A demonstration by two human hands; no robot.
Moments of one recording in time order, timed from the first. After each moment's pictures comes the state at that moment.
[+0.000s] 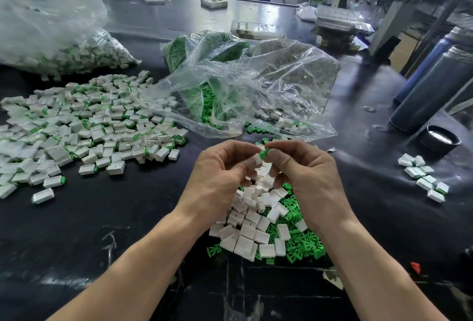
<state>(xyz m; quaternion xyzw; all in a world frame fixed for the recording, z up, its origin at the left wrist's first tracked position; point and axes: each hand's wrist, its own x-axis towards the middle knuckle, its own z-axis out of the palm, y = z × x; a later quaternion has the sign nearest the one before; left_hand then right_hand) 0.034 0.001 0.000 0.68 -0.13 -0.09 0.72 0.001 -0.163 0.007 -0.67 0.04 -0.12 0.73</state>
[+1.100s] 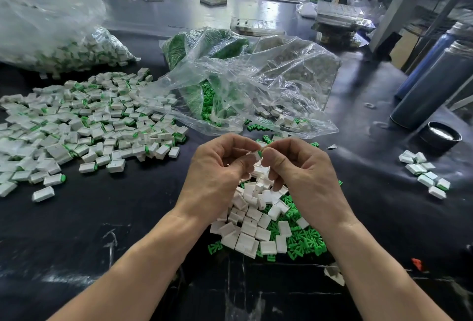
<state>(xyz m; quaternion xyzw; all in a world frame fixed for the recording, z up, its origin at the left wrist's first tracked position) 0.032 0.003 0.002 0.70 -0.15 -0.03 0.70 -0.002 -0.165 0.003 -0.76 -0.01 -0.11 0.65</state>
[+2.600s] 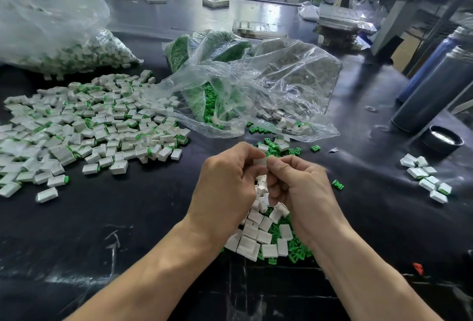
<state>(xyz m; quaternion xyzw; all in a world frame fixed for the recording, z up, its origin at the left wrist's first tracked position) 0.019 -0.010 -0.004 0.81 -0.20 0.15 0.53 -0.007 -0.147 0.003 -0.64 0.12 -0.05 0.76</state>
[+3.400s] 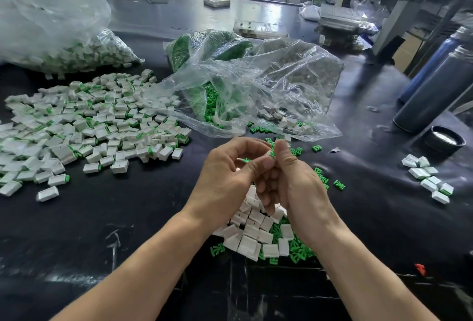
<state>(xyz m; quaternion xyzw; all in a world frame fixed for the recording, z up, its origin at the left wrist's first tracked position) 0.031 -0.005 0.000 0.67 -0.20 -0.05 0.72 -0.007 -0.141 0.003 -0.65 0.00 0.00 0.76</state>
